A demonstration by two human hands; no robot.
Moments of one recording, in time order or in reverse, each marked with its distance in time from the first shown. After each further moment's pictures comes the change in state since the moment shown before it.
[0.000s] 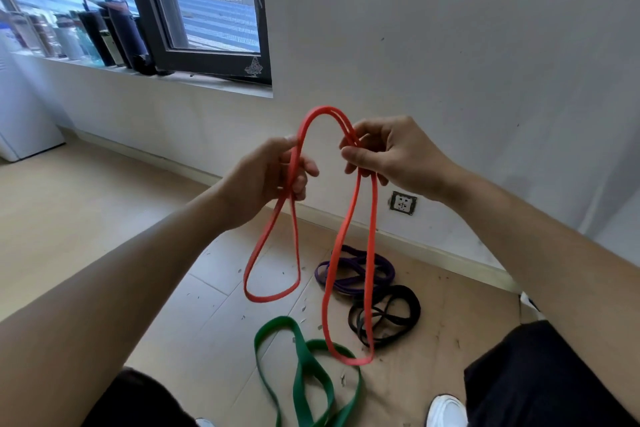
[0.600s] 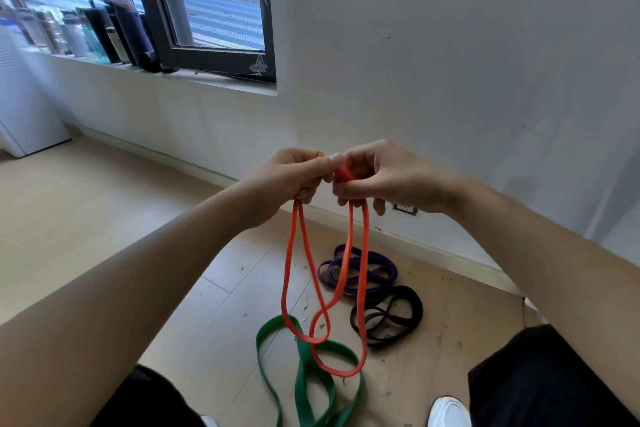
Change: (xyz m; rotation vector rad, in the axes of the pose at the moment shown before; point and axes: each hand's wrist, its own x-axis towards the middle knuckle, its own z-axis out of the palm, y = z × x) left_hand 0.005 0.007 0.022 0.181 -0.001 0.003; right_hand 0.000 0.006 0.013 0.087 -0.269 0.176
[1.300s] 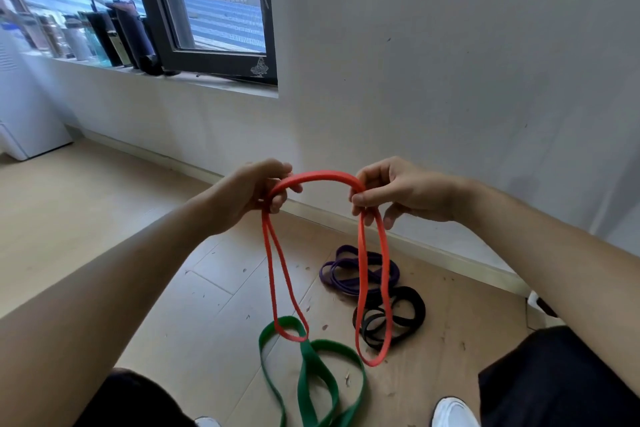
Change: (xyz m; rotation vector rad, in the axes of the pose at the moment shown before) left_hand -0.017 -0.034 -0.047 -0.002 0.019 -0.141; right_hand -0.004 0.023 -0.010 0.297 -0.187 0.196
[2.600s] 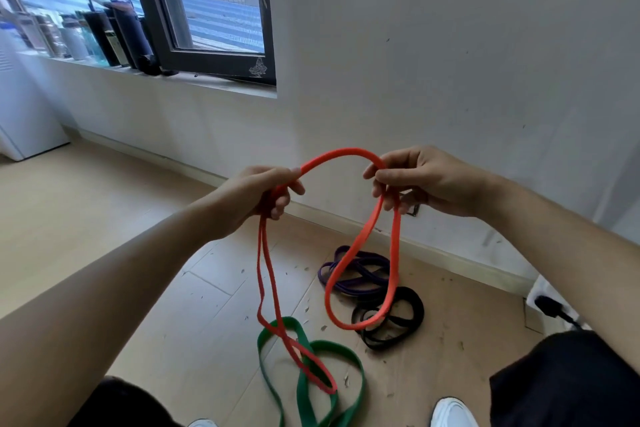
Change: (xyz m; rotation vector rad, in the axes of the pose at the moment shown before) left_hand -0.002 -0.001 0.005 -0.054 -0.030 0.022; right_hand -0.020 0.004 -0.021 0.095 0.128 -0.095
